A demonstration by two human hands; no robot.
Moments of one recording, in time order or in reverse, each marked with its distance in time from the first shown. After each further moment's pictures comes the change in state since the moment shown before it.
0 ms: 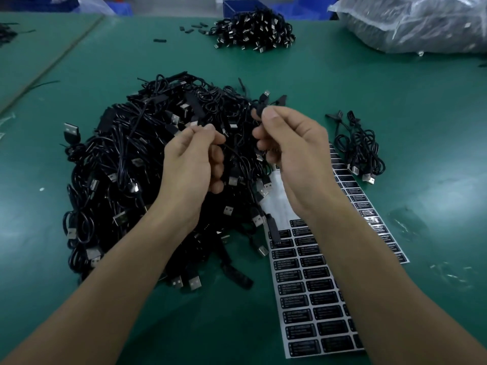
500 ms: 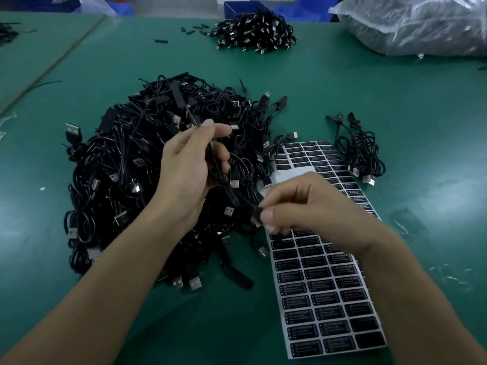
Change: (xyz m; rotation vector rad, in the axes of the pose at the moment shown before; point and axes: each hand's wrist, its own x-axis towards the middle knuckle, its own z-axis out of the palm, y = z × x) left_hand -0.001 0.001 -0.004 -0.074 -0.060 0.014; right_hand -0.031 0.002 -0.052 -0.327 -0.664 0.216
